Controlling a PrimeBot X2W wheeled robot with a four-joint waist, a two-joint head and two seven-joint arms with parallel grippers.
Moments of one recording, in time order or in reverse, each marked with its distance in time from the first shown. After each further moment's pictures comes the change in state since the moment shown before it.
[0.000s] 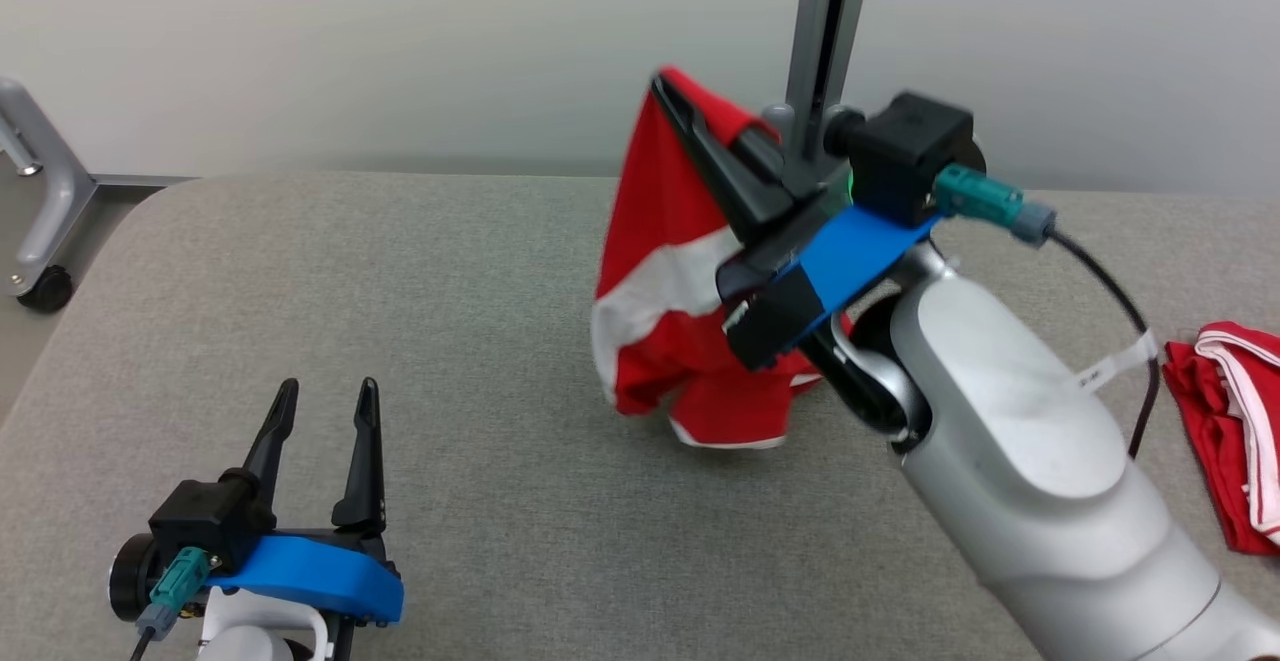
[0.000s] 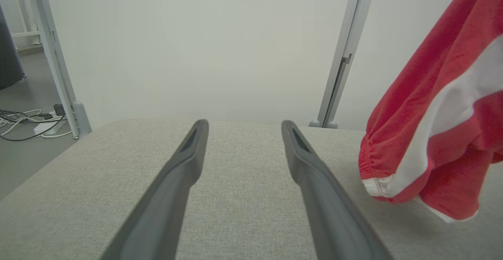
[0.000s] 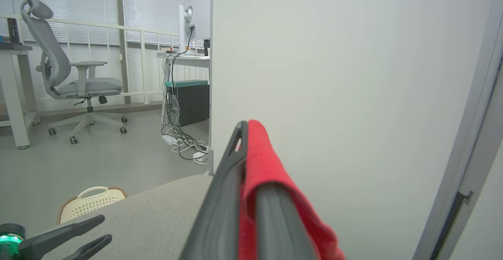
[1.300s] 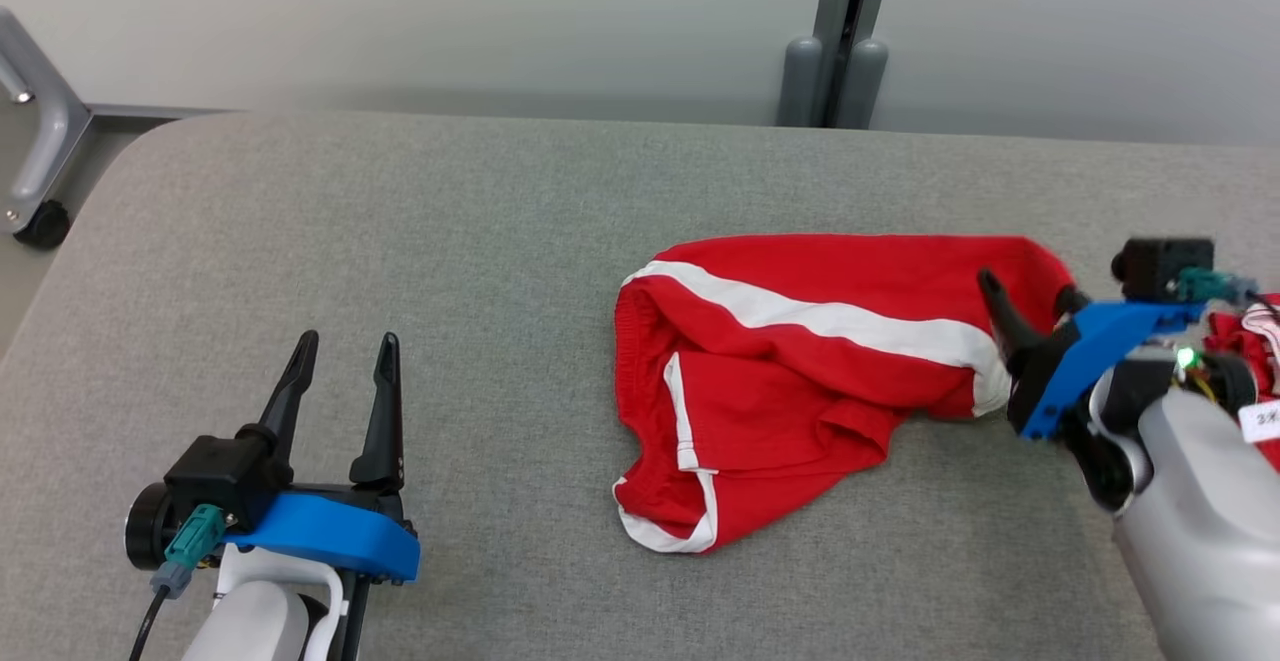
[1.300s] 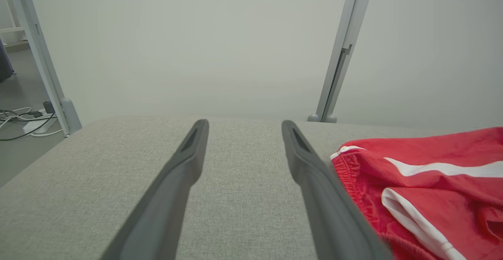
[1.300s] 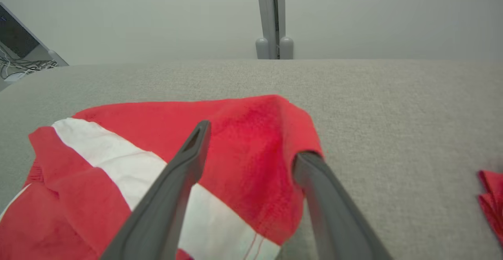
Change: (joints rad) left arm -0.082 -0.018 -0.031 0.023 0.008 -0.015 -0.009; right arm 0.083 -0.173 -0.314 0.540 0.051 0.000 0.047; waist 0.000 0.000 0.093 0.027
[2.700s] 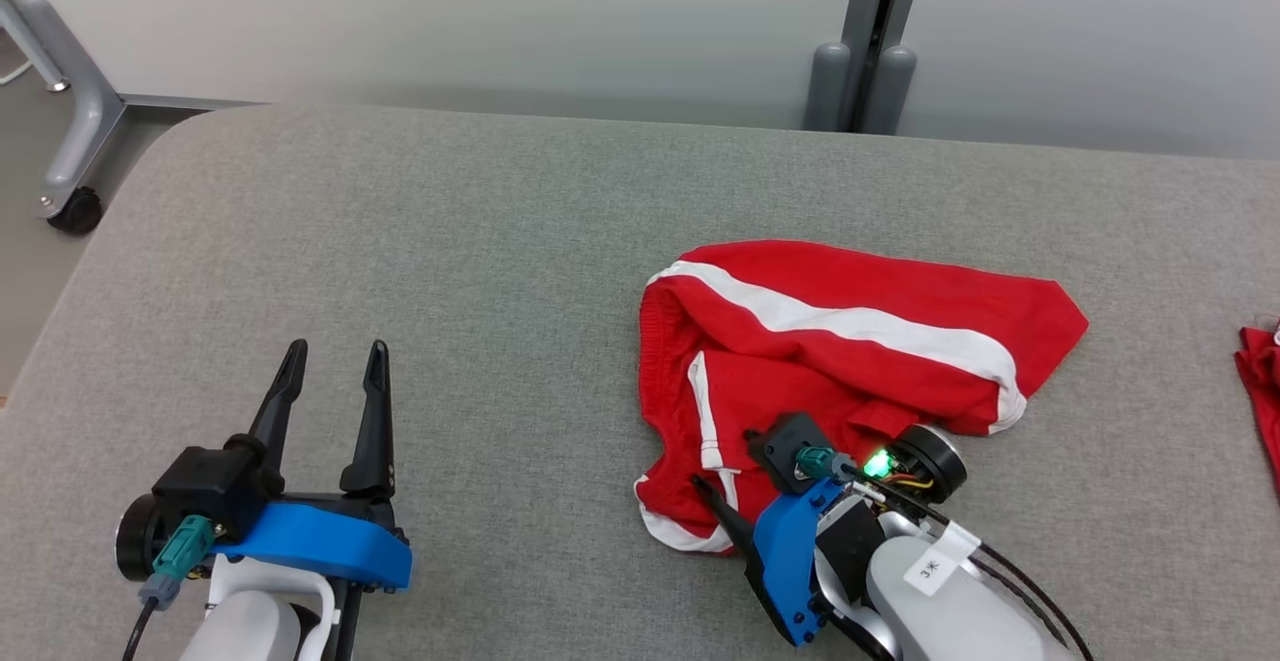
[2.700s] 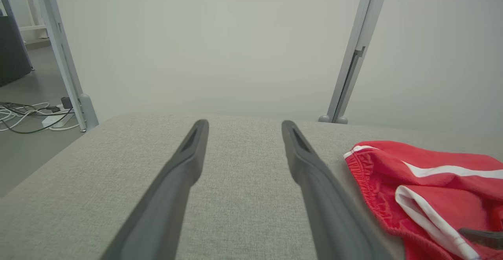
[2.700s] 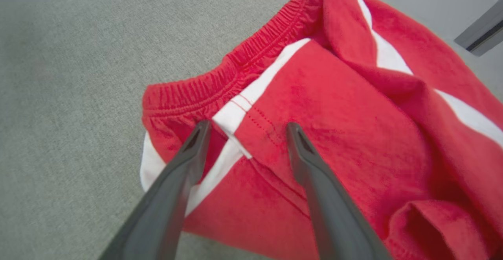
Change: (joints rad) left arm 0.023 0.014 0.007 -0.016 -0.014 0.008 -0.003; right arm 0.210 0.186 0.372 -0.247 -0.355 0.000 0.126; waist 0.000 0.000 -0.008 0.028
